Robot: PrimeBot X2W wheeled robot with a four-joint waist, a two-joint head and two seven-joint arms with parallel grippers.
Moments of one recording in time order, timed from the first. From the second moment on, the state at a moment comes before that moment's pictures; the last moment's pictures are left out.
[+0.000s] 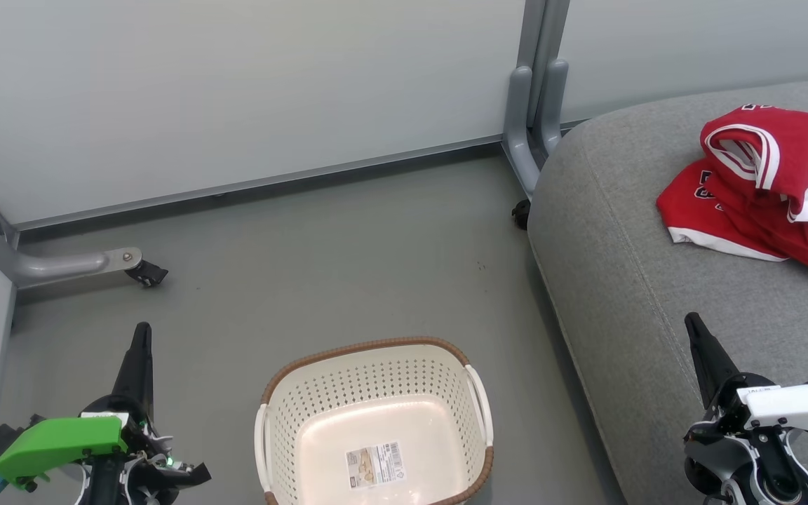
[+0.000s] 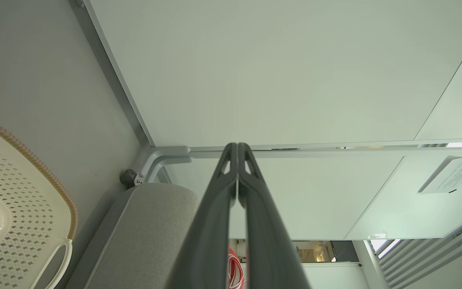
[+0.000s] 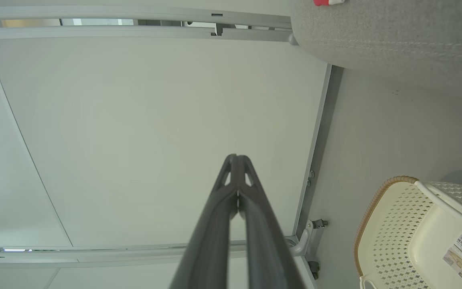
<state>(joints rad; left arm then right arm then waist) -0.10 0.05 0.11 0.25 -1.61 -0.13 0.11 -0.10 -0.05 -0.11 0.24 1.61 0.13 0.11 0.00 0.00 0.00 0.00</state>
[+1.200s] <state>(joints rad) -0.10 0.05 0.11 0.25 -1.61 -0.13 0.11 -0.10 -0.05 -0.11 0.24 1.61 0.13 0.11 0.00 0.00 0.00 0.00</state>
